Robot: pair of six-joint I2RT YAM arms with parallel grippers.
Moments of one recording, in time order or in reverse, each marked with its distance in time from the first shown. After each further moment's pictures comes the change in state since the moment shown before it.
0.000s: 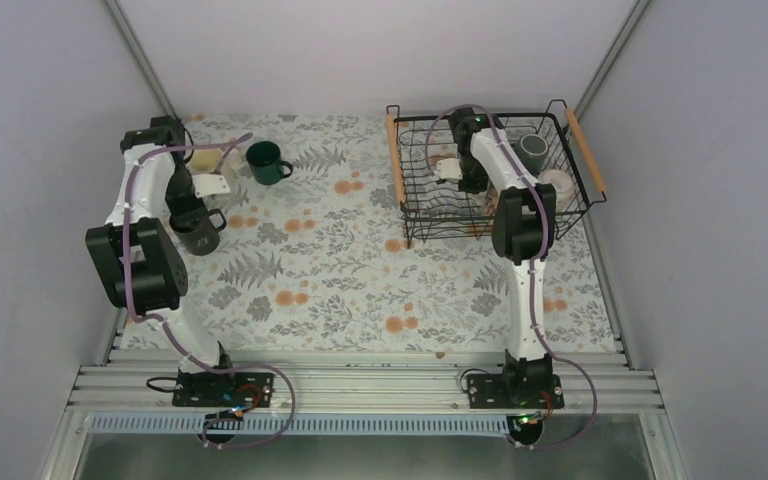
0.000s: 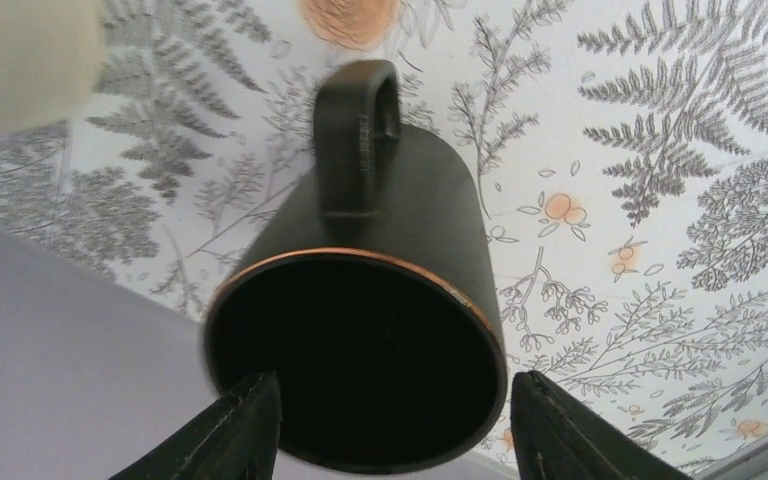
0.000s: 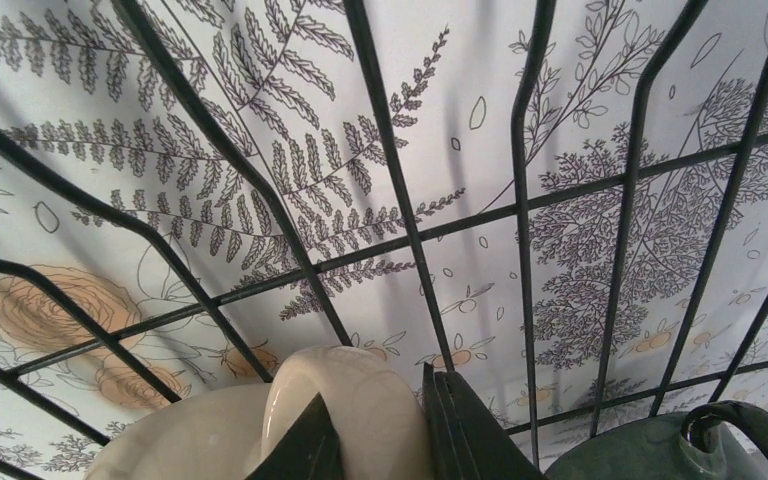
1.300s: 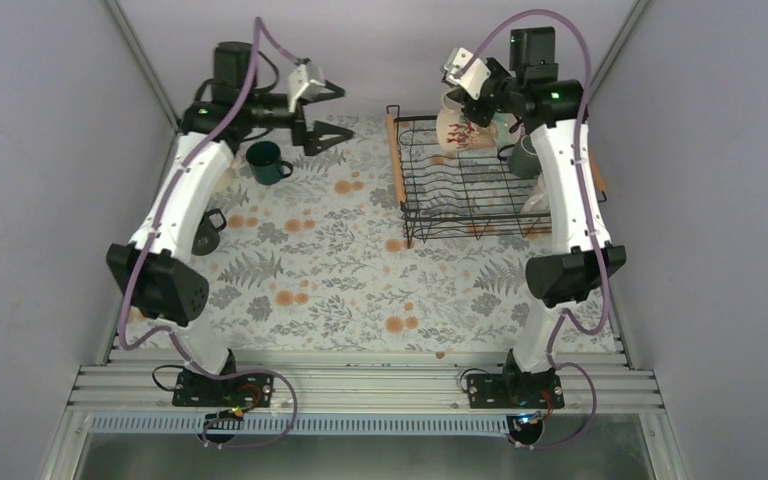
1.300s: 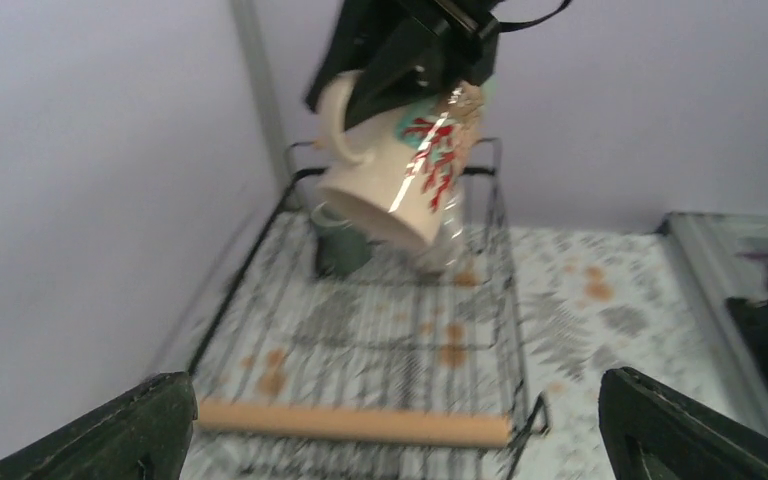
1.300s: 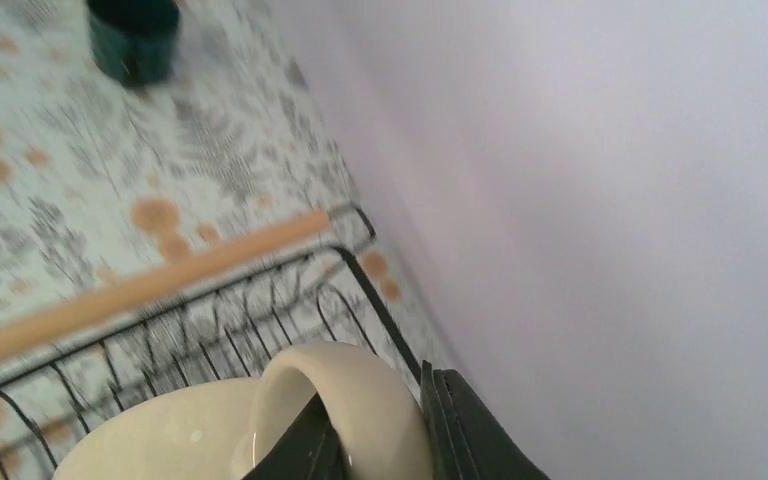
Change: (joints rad) left arm -0.426 -0.092 0.321 0.596 1.162 -0.761; right arm 0.003 -0.487 0.146 0.203 -0.657 0.292
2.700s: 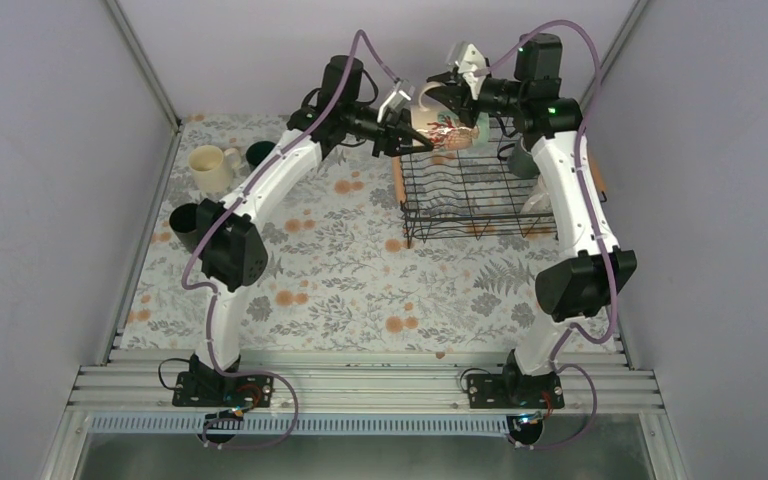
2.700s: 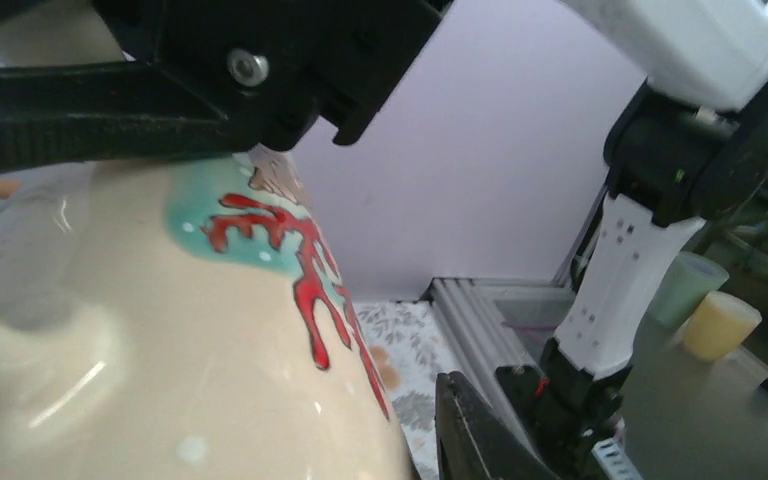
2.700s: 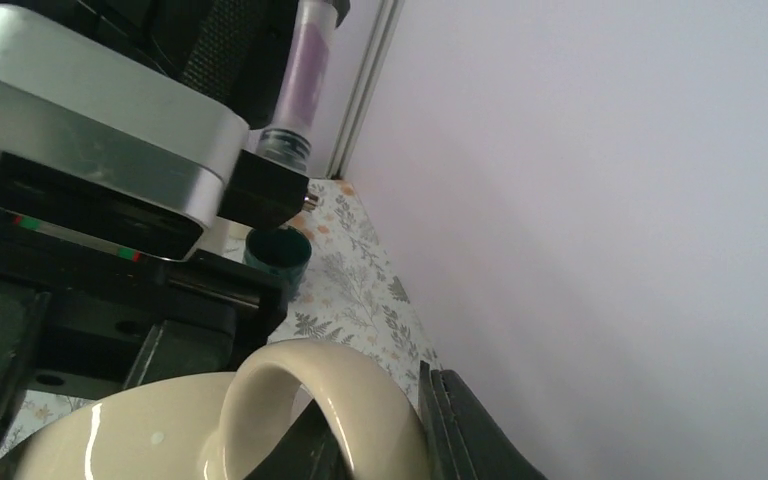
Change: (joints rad) left arm -0.320 0.428 0.256 0.322 0.282 -0.441; right arm -0.032 -0.136 -0.309 0.430 -0.528 0.238
